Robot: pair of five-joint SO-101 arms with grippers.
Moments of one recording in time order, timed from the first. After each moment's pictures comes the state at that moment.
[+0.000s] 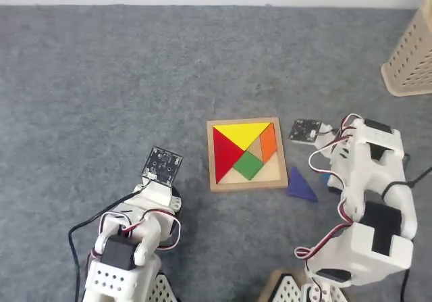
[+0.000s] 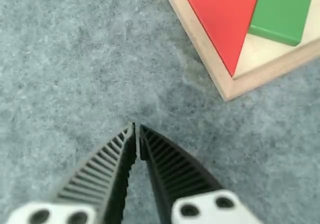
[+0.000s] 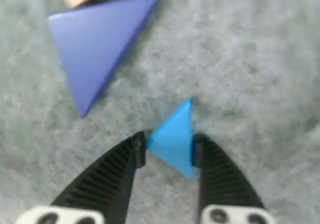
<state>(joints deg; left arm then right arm) 9.1 -103.4 97.6 72.0 -0.7 14.2 4.3 32.5 64.2 79.2</state>
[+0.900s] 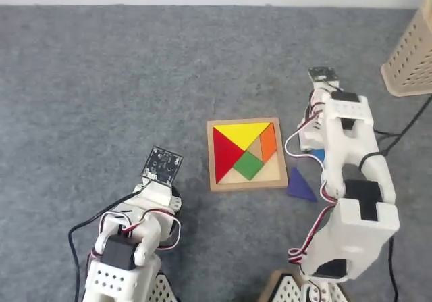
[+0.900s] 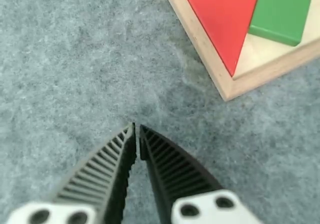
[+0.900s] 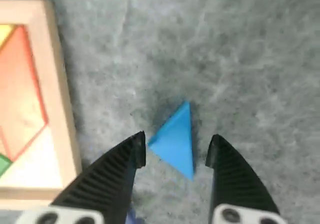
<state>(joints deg) 9.1 -103.4 97.6 72.0 -0.7 1.6 14.9 12.6 66.5 10.5</state>
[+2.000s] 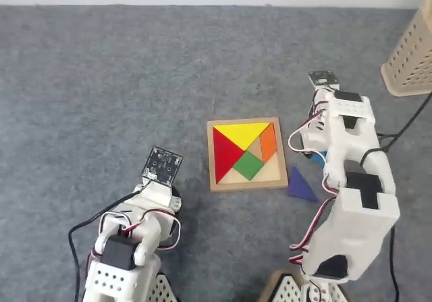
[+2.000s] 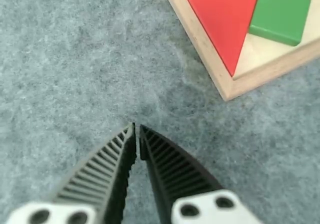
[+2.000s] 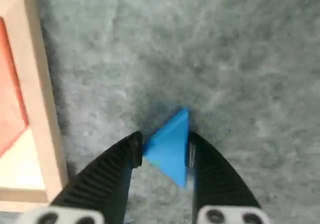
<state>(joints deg) 9.1 -103.4 97.6 72.0 -0.7 3.4 20.8 11.0 66.3 13.9</state>
